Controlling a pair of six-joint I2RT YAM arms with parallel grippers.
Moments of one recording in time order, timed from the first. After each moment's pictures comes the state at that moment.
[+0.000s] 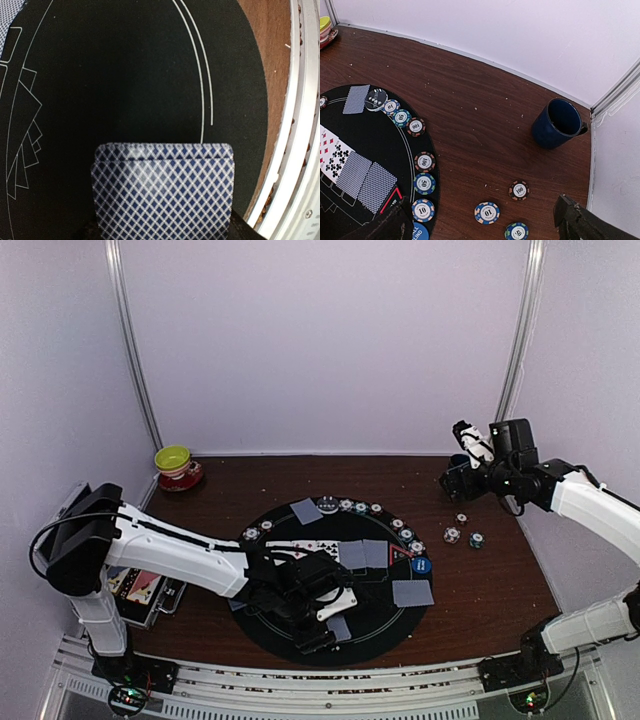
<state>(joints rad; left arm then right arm) -1.27 1.84 1.14 -0.44 0.07 -0.02 0.35 1.21 1.00 -0.37 0.11 -0.13</state>
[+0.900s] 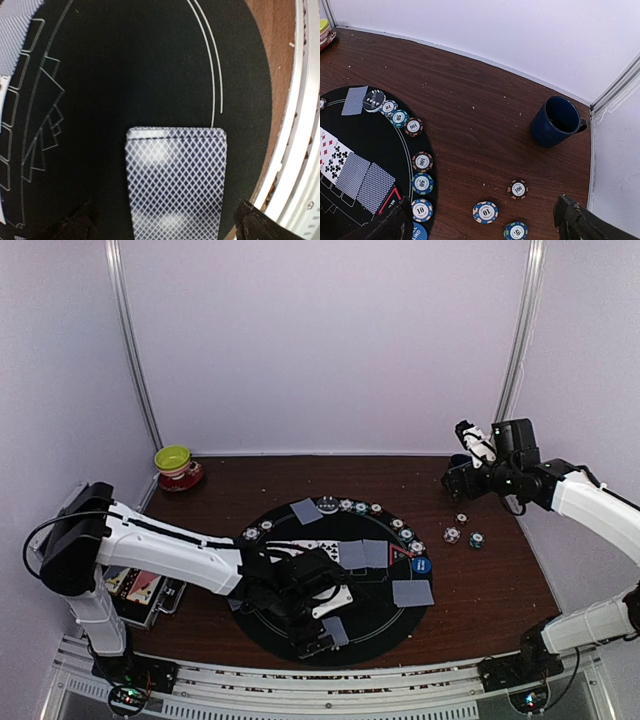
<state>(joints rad) -1.27 1.80 1.14 -0.49 0.02 -0.02 0.33 1.21 1.00 -0.37 0.09 -0.13</state>
